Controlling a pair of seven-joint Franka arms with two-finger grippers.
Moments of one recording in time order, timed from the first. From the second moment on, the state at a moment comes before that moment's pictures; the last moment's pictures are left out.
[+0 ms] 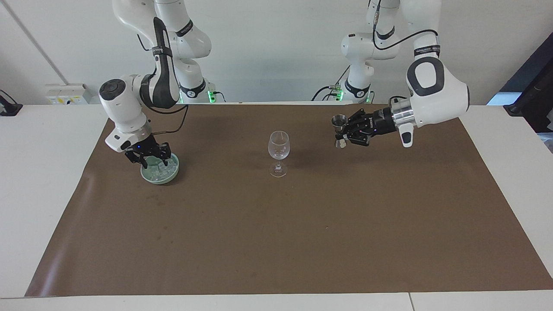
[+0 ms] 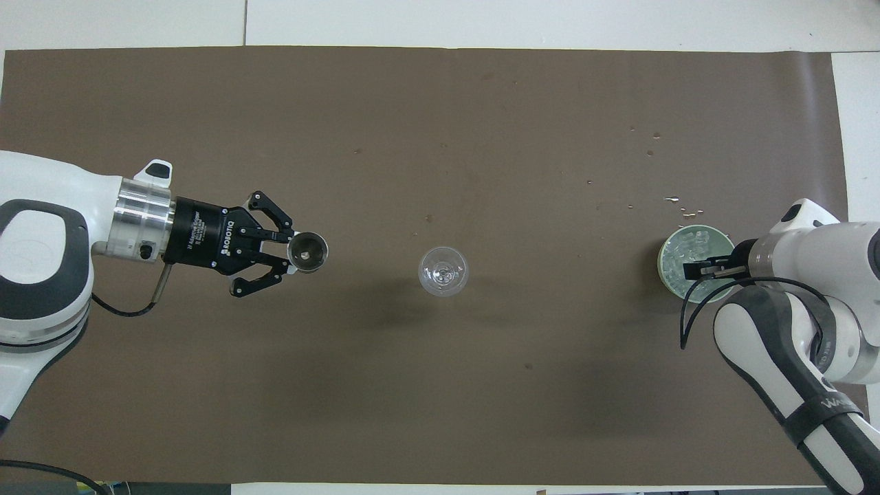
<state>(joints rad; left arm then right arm) -0.22 -0.01 0.01 -2.06 -0.94 1.81 -1.17 -0.01 -0.04 -0.10 -2.41 0.02 2.44 -0.25</state>
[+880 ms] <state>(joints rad) -0.50 0.01 0.01 -2.01 -0.60 2.11 -1.63 0.02 -0.04 -0.10 -2.44 0.02 2.46 -0.25</state>
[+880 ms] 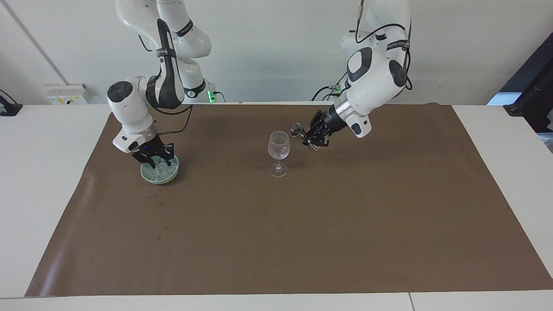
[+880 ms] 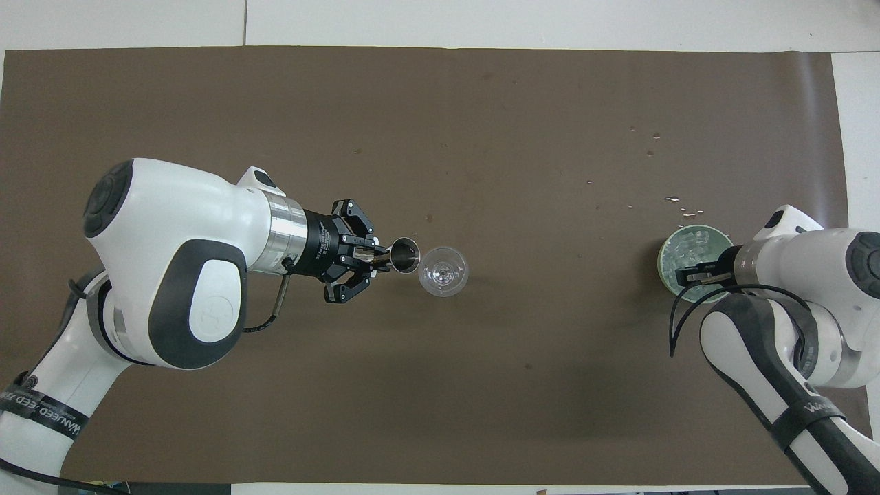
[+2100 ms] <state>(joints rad) -0.70 0.06 0.01 -1.87 -0.01 2.06 -1.94 0.01 -0.04 -0.10 -2.44 0.02 2.46 -0.25</state>
